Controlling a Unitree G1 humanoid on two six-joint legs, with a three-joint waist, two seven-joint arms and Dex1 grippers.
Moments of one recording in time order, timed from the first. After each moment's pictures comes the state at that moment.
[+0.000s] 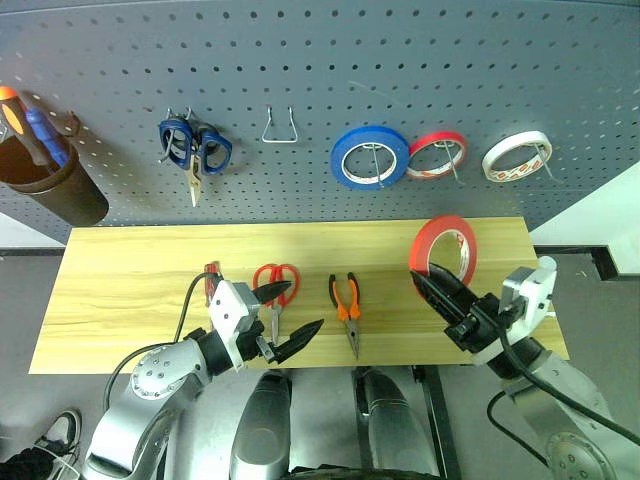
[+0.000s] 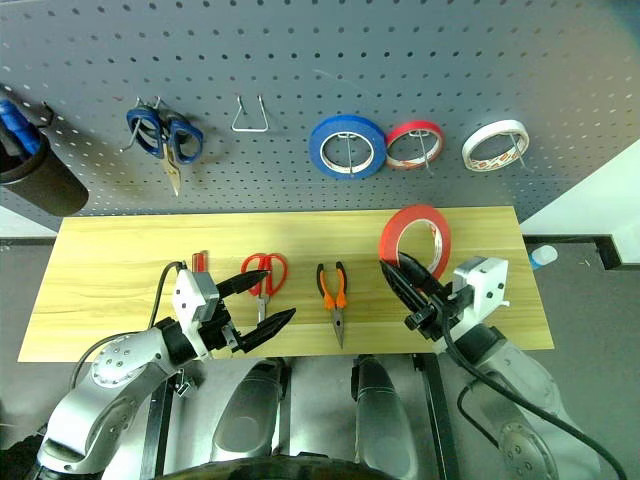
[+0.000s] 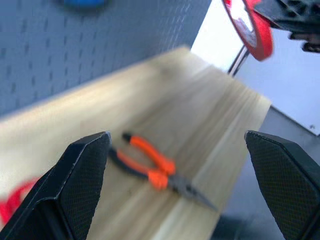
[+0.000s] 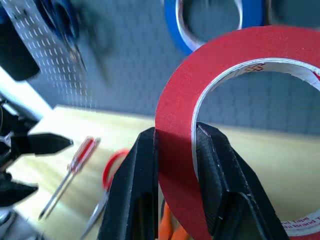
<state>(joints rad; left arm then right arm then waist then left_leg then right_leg) 0.17 0.45 -0.10 -0.55 -0.44 0.28 -0.70 0.27 -0.34 -0.24 -0.82 0.69 0.53 0.44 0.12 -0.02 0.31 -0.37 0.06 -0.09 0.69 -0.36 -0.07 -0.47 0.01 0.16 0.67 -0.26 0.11</state>
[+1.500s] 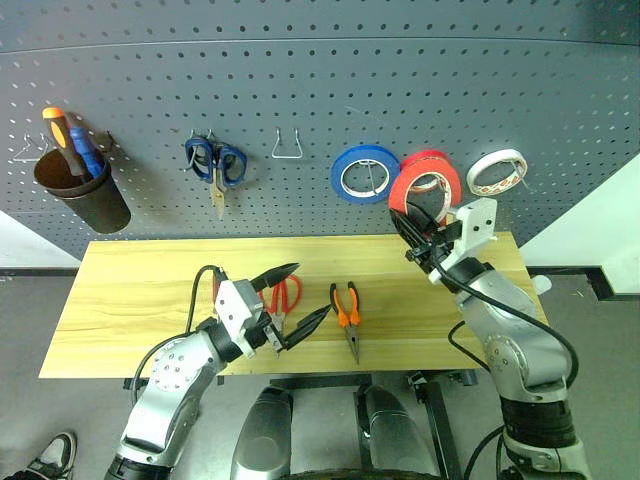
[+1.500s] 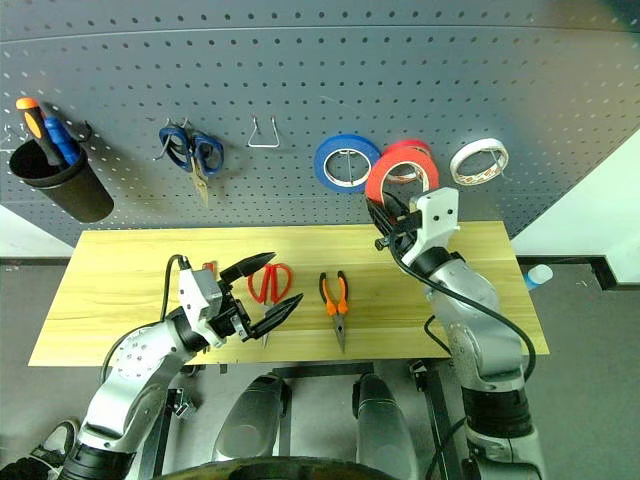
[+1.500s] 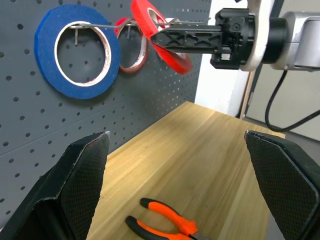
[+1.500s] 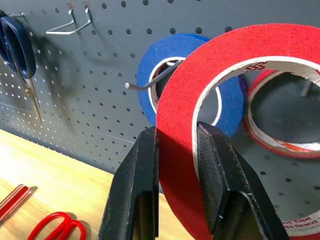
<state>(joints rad) 0.11 0.37 -0.12 -0.37 -0.36 -0.01 -0.73 -0.24 -0.29 -0.04 -0.30 0.38 0.38 0.35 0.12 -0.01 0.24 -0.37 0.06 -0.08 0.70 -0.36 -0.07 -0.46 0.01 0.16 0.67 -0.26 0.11</state>
